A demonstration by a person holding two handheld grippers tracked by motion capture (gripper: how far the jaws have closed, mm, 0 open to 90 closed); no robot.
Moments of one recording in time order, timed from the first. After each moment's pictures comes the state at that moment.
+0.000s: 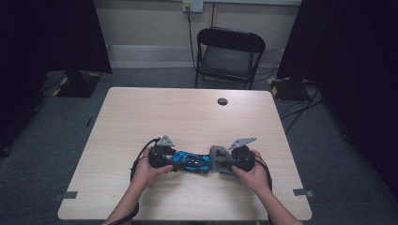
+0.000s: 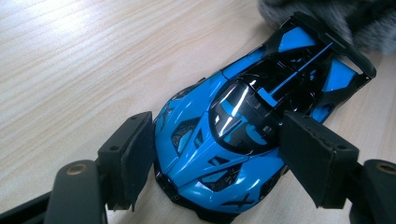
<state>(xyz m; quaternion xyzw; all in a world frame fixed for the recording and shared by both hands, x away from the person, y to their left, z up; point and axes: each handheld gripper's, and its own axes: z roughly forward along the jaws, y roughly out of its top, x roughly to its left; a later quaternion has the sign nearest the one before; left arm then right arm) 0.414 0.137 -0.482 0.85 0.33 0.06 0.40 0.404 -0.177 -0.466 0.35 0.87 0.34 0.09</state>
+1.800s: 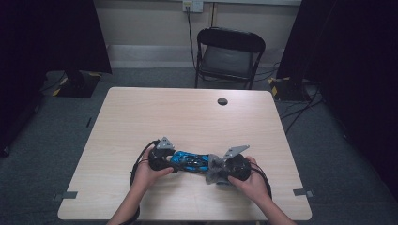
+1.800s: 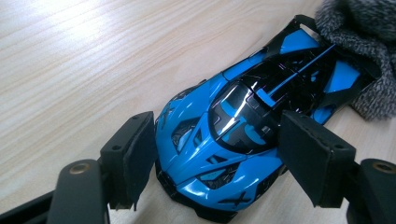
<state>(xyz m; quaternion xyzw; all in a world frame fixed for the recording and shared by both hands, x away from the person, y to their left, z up) 0.405 0.135 -0.480 0.85 0.33 0.10 0.40 0.376 -0.159 -0.462 0.30 0.90 0.31 0.08</state>
